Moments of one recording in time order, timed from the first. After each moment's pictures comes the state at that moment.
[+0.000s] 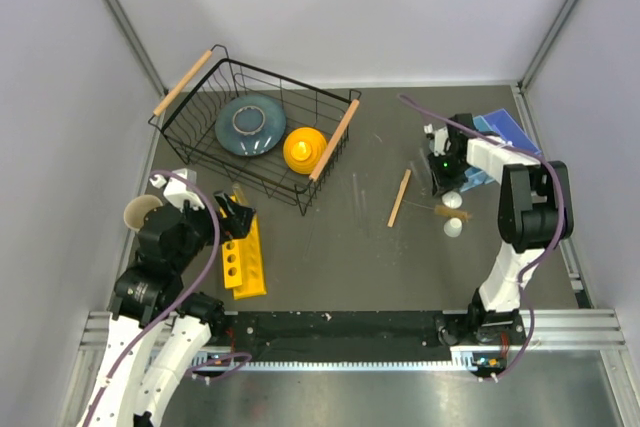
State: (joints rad) left arm -0.26 0.43 0.78 -0.71 0.05 -0.48; right arm 0.10 1.84 1.21 -0.64 -0.12 -0.15
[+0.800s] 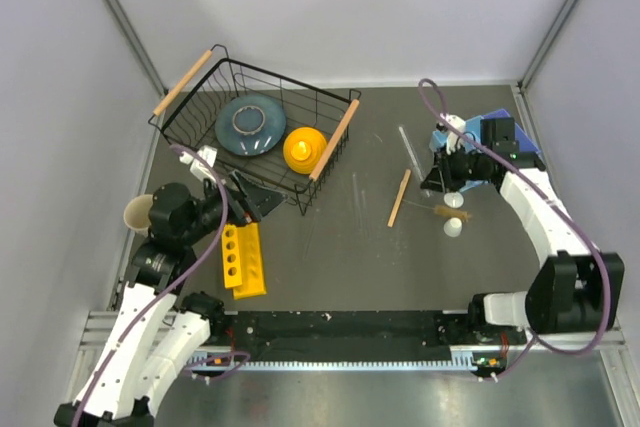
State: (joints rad) left arm -0.26 0.57 0.73 -0.35 0.49 -0.79; right arm 0.04 1.36 1.06 -0.65 -0.67 -0.26
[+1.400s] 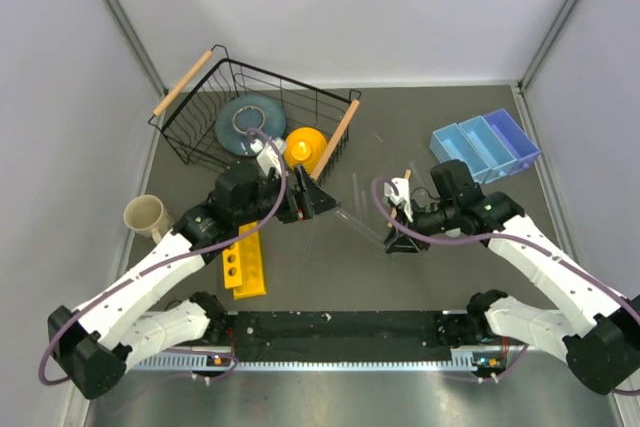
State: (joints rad) left arm -0.66 0.92 0.84 -0.23 0.35 -0.89; right arm 0.51 1.01 0.84 -0.73 -0.83 -0.51
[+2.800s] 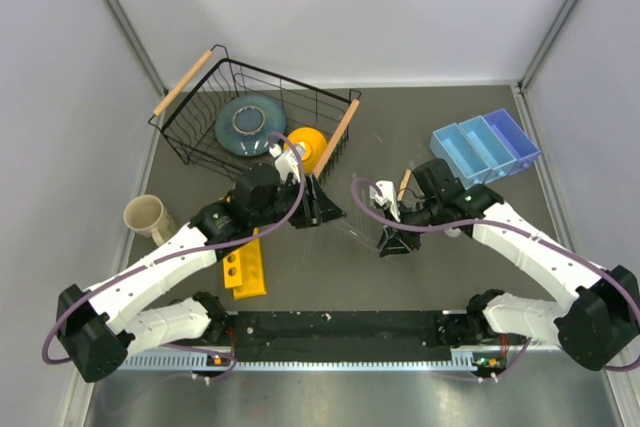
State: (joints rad) left arm -0.77 1.04 0.85 -0.22 0.30 -0.90; right arm 0.59 1.14 0.86 -0.73 -0.82 -0.53
